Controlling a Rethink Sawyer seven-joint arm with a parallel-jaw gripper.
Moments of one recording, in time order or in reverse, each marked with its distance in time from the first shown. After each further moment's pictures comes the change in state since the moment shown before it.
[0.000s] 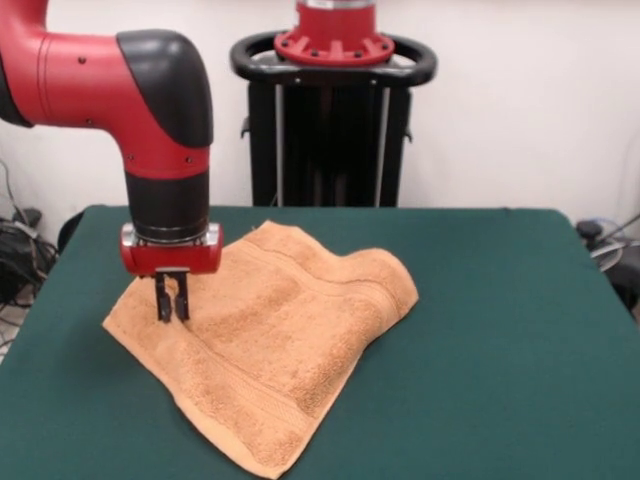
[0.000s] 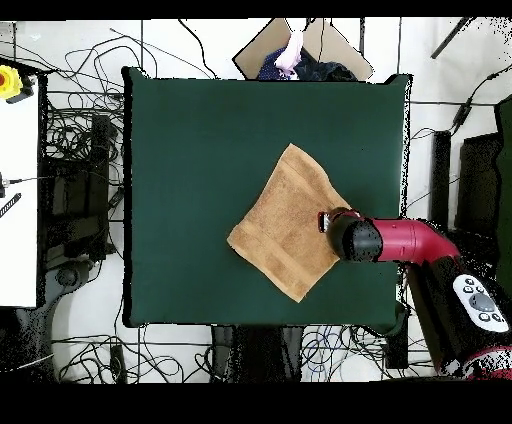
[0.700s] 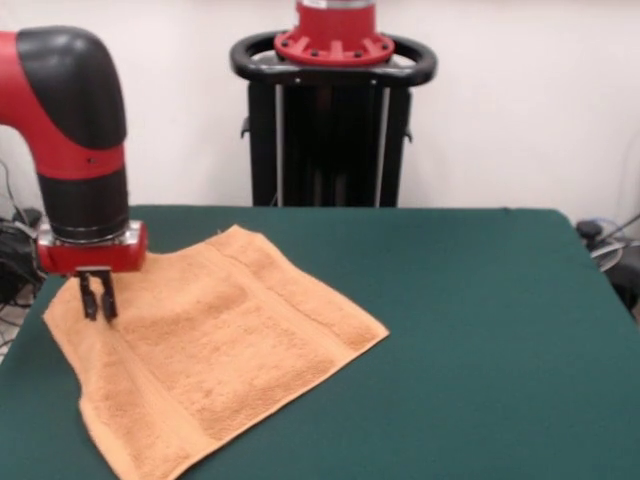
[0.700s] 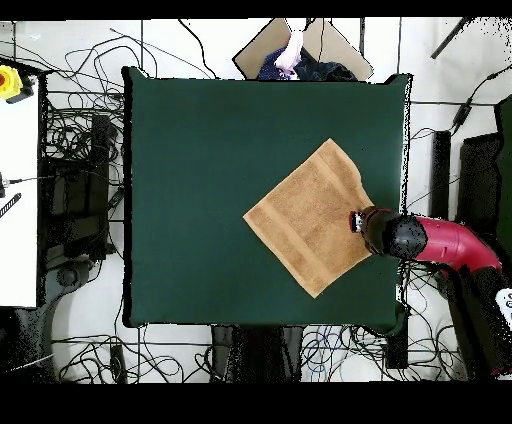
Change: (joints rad) arm -0.146 0.027 0.075 -0.097 0.000 0.146 -0.163
